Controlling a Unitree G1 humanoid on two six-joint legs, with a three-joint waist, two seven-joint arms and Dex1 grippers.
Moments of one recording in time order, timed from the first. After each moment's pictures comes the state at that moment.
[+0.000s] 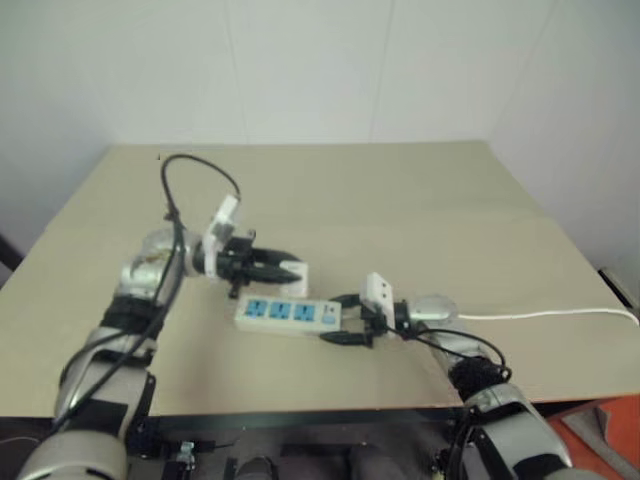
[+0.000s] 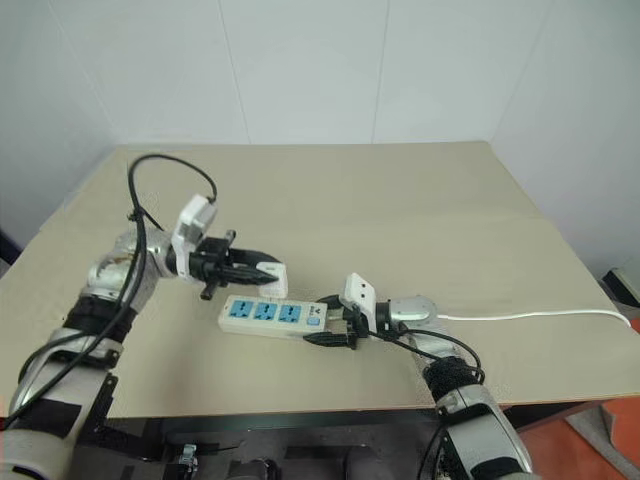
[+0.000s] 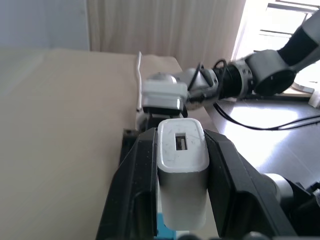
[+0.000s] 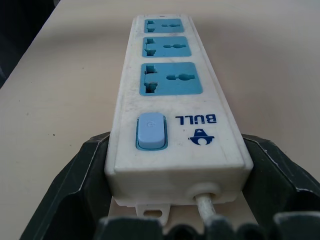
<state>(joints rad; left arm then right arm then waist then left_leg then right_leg) -0.85 0.62 -0.25 0.56 -0.59 0.18 -1.61 -0.64 -0.30 0.23 0.64 0.14 -0.17 1.24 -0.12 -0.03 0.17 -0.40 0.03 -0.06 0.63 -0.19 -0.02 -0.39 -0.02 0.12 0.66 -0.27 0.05</state>
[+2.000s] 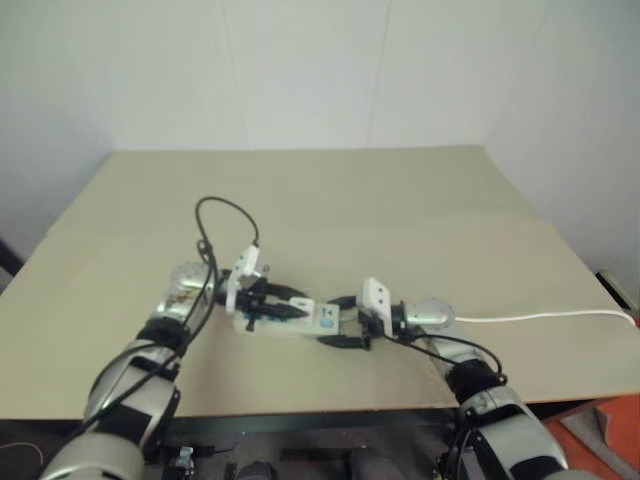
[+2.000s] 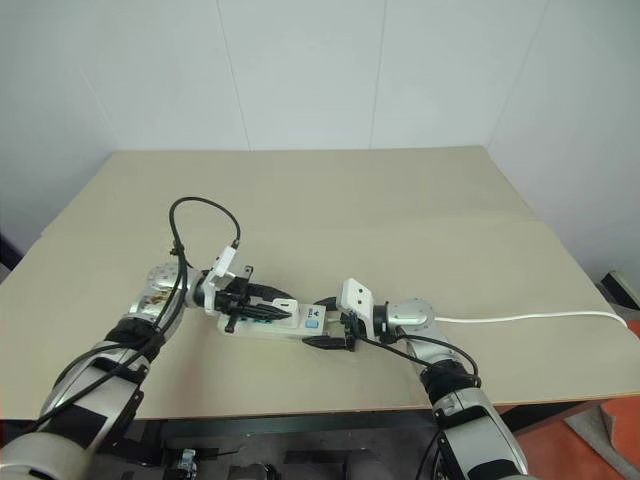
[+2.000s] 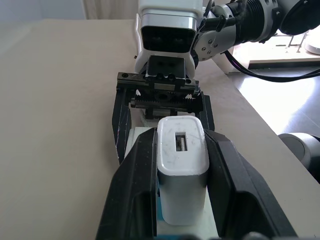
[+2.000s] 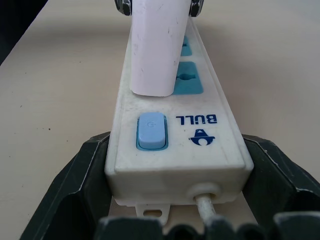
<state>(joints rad) -0.83 0.51 -0.35 0.88 -0.50 -0.24 -1.61 -0.62 -0.29 0.23 0.63 0.10 -0.22 1.20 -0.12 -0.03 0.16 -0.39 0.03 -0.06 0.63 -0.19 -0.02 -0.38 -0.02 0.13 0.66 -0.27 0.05</state>
